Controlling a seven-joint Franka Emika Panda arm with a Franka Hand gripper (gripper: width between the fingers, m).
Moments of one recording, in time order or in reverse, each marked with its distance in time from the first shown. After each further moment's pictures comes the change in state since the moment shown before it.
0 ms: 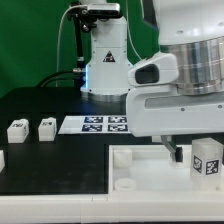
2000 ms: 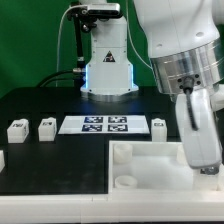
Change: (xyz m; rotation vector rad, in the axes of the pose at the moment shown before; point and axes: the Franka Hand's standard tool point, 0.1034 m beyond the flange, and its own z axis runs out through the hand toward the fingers) arm -0.001 -0.003 0.007 0.095 -0.107 1.649
